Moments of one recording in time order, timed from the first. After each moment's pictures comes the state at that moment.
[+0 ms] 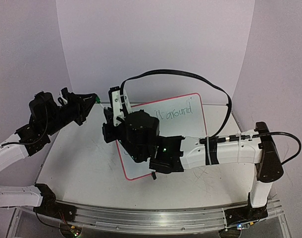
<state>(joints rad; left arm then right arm) -0.62 0.90 0.79 0.12 0.02 -1.38 1.36 1.95 1.61 0.41 0.70 0.07</state>
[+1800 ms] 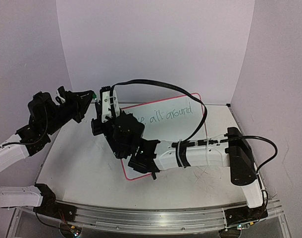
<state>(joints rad) -0.60 0.90 0.77 0.18 -0.01 -1.38 1.32 2.21 1.84 0.69 0.73 -0.07</state>
